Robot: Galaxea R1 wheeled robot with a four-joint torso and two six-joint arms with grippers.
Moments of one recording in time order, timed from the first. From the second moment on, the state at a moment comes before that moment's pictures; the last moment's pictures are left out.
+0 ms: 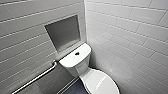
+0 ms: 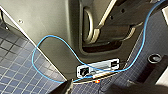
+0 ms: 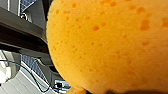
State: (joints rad) left arm 1.47 2.94 -2.49 -0.04 0.08 0.26; right arm -1.62 2.76 -2.53 -0.69 0.40 0.88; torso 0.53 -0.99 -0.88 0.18
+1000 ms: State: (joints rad) left arm 1.46 2.96 -2.55 -0.04 0.08 0.26; right arm -1.61 3.00 -2.81 -0.67 0.05 0.77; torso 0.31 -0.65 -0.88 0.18
